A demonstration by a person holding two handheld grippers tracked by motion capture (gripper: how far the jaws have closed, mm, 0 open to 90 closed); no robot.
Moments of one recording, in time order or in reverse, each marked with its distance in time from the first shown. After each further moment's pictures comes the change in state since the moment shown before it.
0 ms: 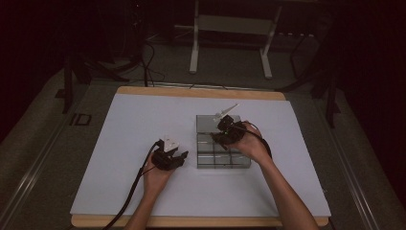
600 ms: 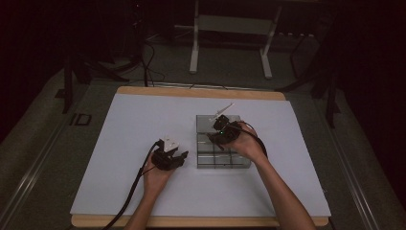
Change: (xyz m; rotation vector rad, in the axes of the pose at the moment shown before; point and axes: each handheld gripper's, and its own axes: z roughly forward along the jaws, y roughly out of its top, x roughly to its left) left arm 0.000 0.000 0.000 0.001 -0.001 0.000; right arm 0.002 0.007 0.013 0.028 0.015 0.011
